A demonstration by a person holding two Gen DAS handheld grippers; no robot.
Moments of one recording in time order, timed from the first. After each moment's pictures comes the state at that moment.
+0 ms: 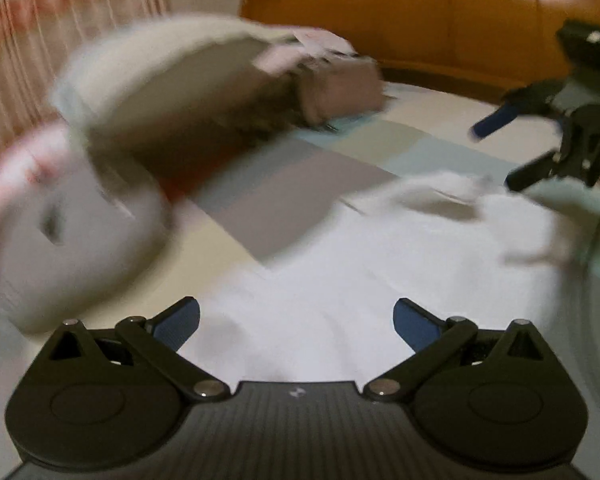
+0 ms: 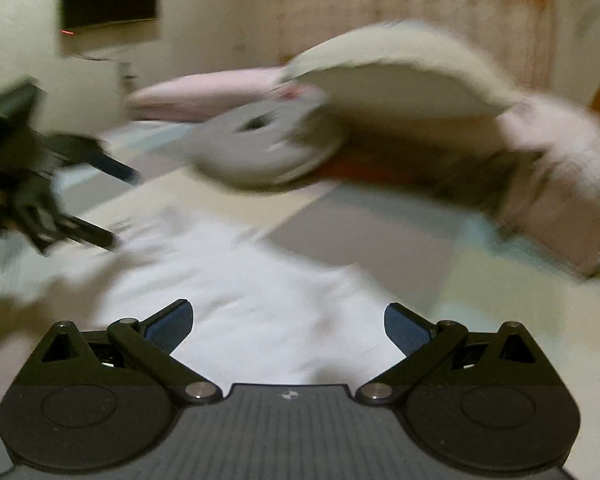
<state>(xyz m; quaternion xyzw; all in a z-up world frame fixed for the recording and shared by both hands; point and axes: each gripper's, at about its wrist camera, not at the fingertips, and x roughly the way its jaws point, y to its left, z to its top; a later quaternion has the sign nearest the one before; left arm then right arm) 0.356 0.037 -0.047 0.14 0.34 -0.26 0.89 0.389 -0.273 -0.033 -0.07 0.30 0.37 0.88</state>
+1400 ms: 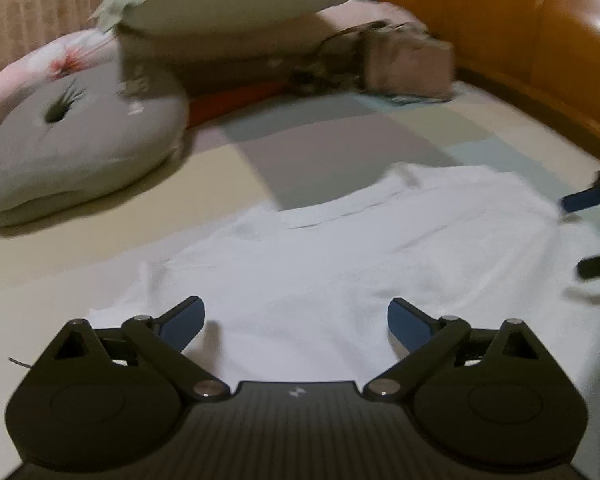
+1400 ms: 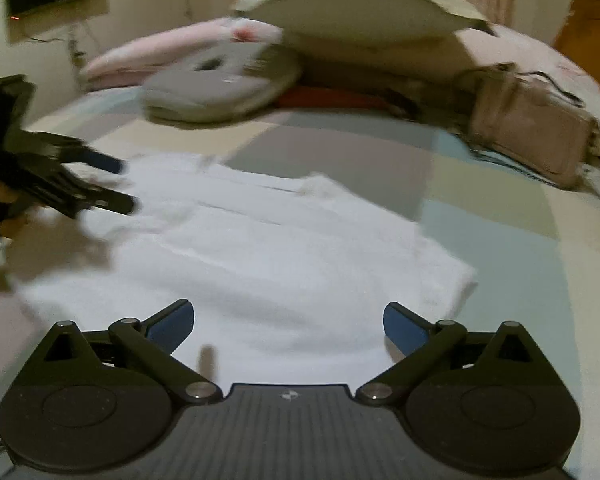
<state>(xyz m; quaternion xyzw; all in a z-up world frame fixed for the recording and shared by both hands) 0.387 0.024 -0.089 0.06 0.35 -0.18 0.91 0.376 -0.263 -0.085 -0.07 0.35 0.28 0.89</state>
